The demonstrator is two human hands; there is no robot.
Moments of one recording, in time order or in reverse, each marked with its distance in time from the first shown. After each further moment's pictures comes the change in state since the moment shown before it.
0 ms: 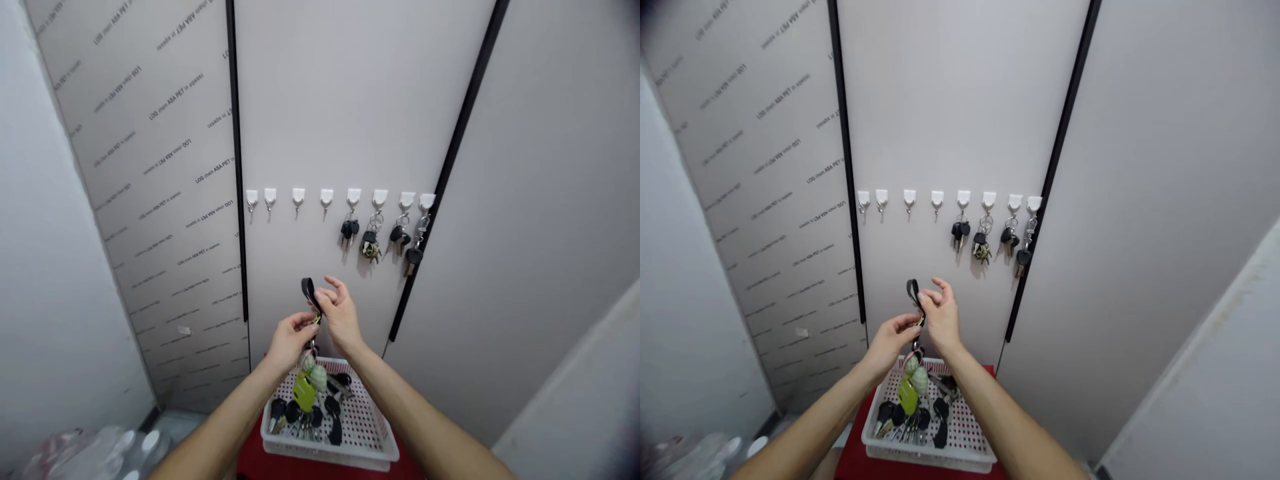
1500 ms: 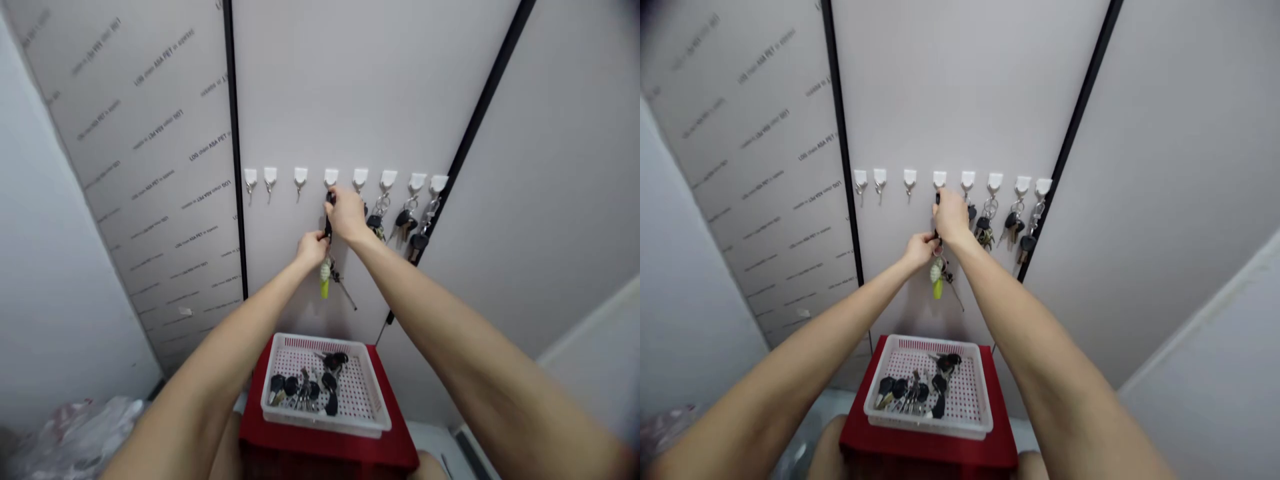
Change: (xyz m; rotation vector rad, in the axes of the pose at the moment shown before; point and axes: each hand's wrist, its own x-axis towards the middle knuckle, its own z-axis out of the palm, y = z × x) left_hand 0.114 0.056 0.035 0.522 0.076 0.290; right_hand 0.121 -0.074 0.014 -1.248 0.106 -0.687
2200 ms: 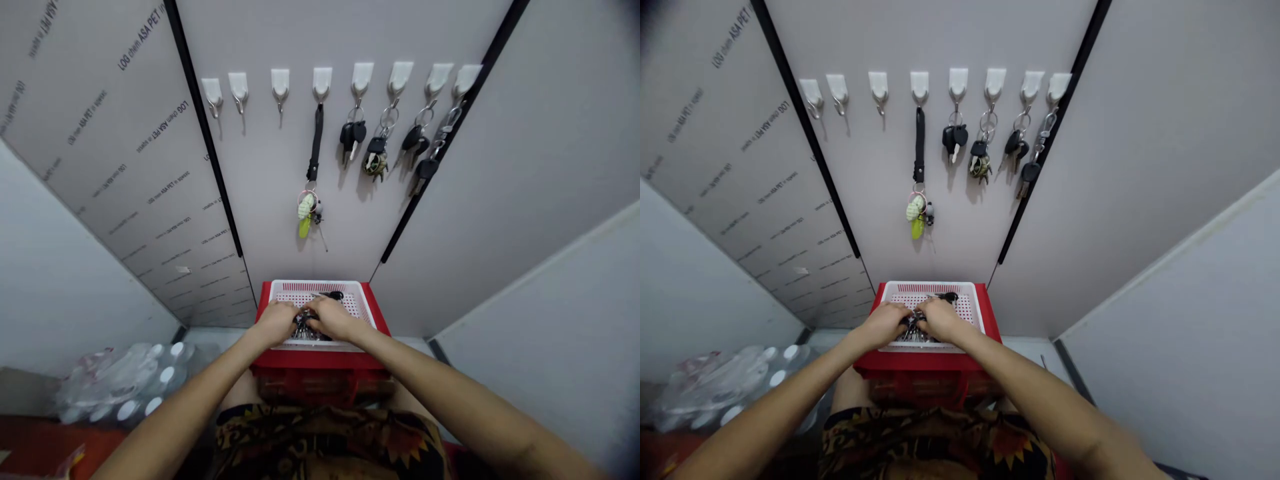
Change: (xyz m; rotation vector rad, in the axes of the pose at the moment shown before) left_hand -0.177 -0.122 -0.012 0.784 -0.745 0.145; right_hand -0.269 0.014 0.031 0.127 -1.047 -0.091
